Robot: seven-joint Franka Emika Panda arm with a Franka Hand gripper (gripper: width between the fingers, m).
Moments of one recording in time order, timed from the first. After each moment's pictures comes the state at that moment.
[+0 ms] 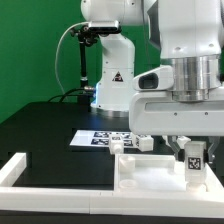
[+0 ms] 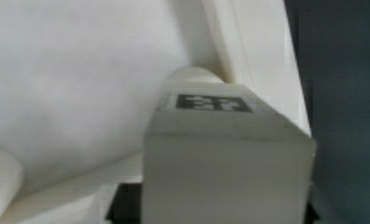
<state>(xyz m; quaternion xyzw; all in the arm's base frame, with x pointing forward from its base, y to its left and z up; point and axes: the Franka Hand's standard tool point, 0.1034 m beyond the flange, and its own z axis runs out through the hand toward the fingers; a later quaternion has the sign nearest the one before) 0.647 0.101 0.077 -0.98 0.19 -0.02 0.06</state>
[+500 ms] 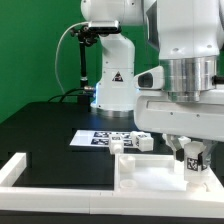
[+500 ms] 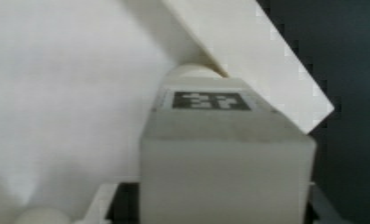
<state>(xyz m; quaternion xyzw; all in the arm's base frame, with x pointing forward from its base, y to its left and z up) 0.647 0.096 0.075 -0.90 0.44 -0.01 0.06</state>
